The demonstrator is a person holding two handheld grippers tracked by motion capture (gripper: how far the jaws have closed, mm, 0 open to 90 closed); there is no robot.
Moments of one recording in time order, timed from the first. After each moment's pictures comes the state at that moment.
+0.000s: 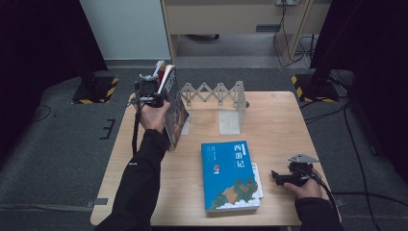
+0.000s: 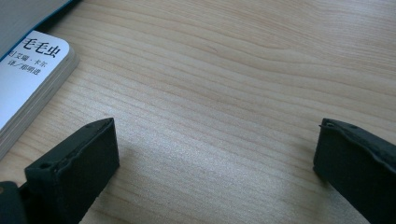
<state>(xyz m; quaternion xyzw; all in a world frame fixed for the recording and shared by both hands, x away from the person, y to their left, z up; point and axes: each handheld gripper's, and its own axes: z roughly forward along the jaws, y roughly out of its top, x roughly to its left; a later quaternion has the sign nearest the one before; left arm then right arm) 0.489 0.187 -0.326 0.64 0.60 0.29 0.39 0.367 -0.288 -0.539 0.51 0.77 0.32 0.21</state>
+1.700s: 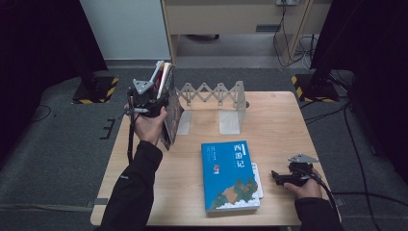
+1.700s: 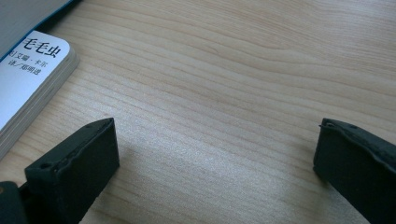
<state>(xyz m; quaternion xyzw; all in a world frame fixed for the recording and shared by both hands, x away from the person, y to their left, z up) 0.444 0.190 -0.317 0.63 0.53 0.34 0.46 0.367 -0.288 -0.539 0.51 0.77 0.32 0.21</state>
